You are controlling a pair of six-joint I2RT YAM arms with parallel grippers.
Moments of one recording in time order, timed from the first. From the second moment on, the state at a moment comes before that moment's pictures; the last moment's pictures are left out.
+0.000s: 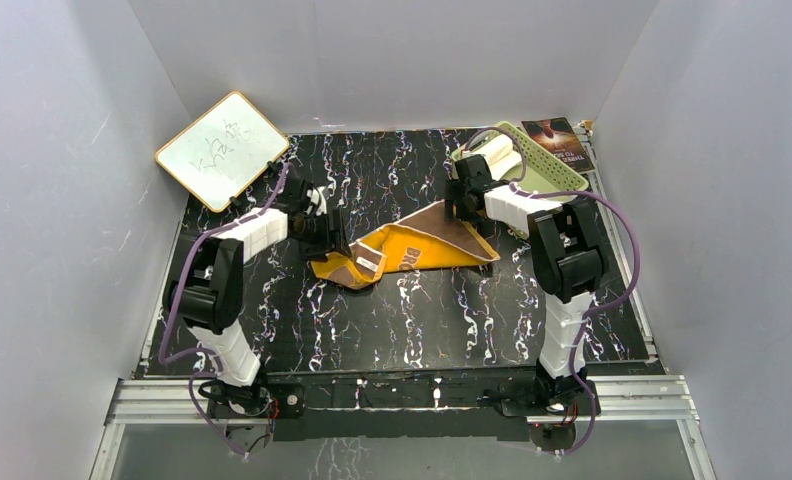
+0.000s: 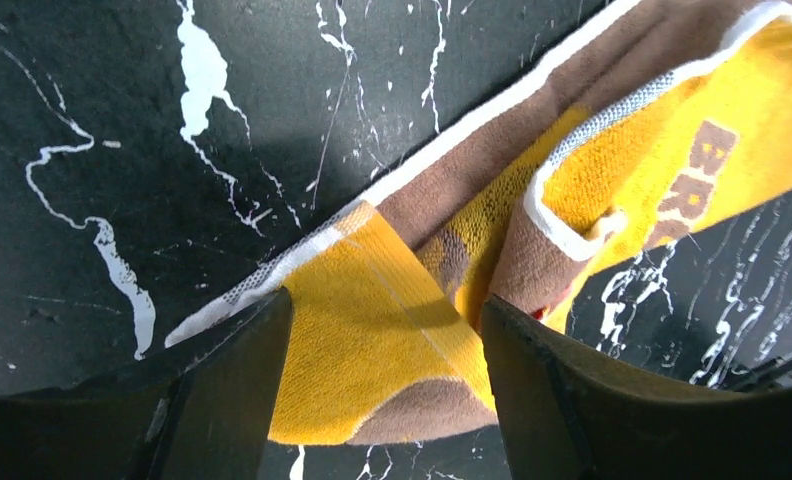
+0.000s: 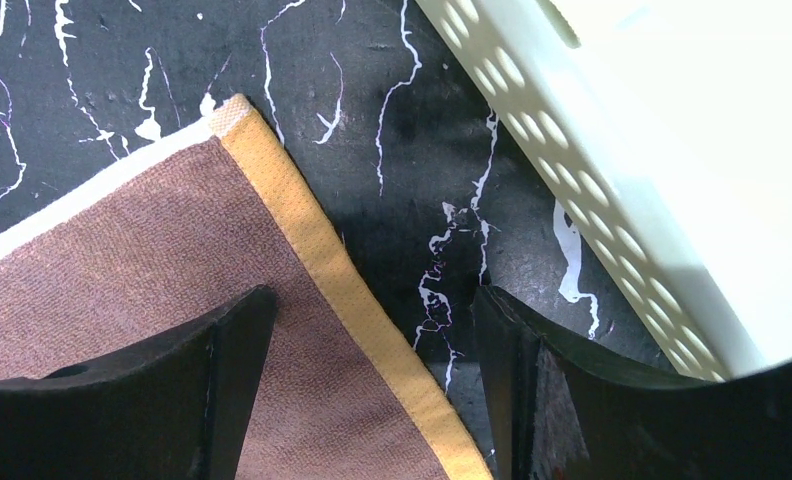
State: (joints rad) left arm -0.23 1.74 1.05 -0.43 0.35 -0.34; right arm 0.32 2.00 1.34 -0.29 0.18 0.27
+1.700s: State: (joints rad) left arm 0.13 1.06 1.29 -0.17 0.59 -0.18; right arm 0.33 1.13 1.27 -0.25 0.03 0.32
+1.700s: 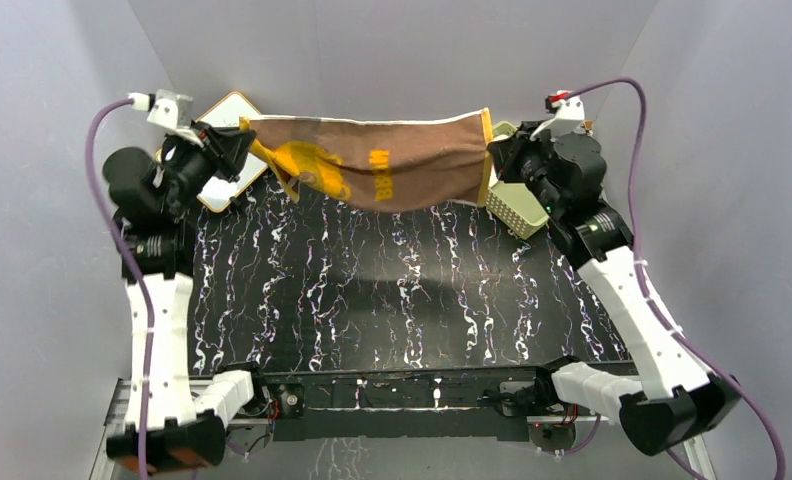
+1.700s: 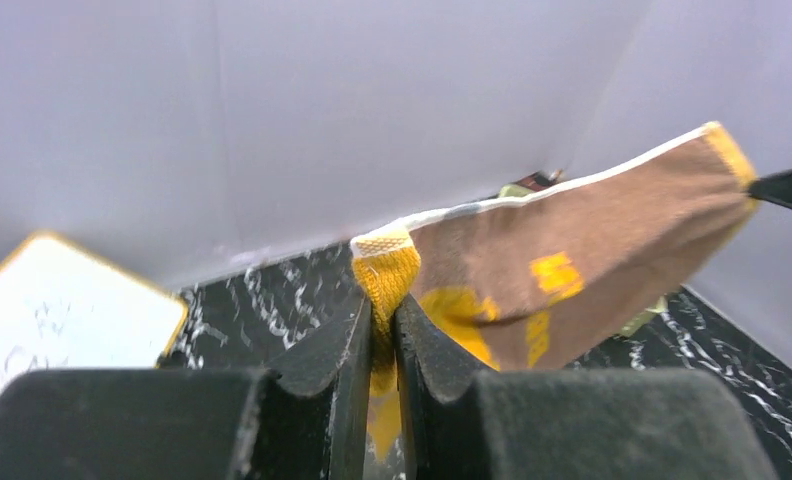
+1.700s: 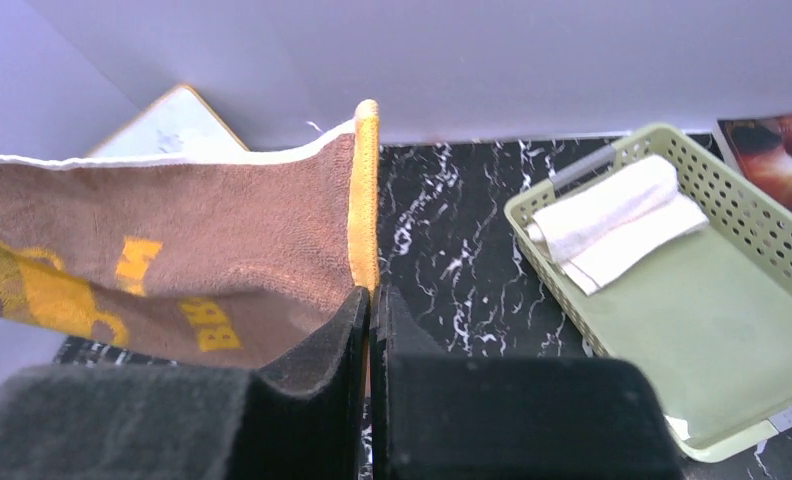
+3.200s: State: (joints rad) left arm -0.12 1.47 0.74 -0.31 0.60 -0.39; right arm 0.31 1.78 1.17 -0.21 0.07 0.39
